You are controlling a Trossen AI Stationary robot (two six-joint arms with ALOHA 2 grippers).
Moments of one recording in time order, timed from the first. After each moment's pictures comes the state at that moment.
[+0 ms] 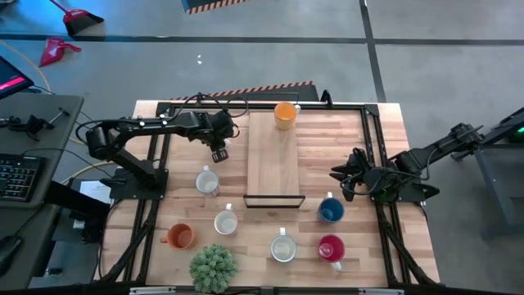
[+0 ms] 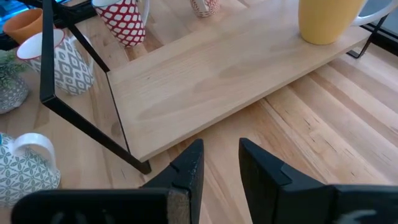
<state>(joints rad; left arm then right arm) 0.45 1.50 0.96 -0.71 -0.16 0.12 0.45 0.65 0.57 -0.65 0.61 0.71</state>
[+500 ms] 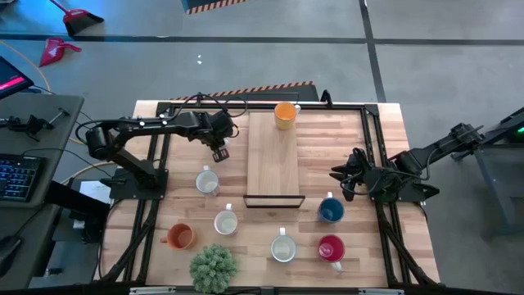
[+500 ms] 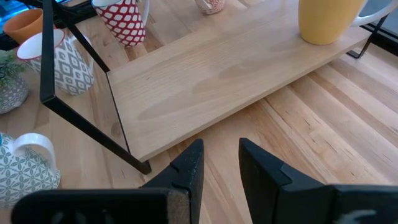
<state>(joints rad) 0.45 1.49 0.96 -0.71 -0.16 0.06 0.45 0.65 0.57 -0.65 0.61 0.71</state>
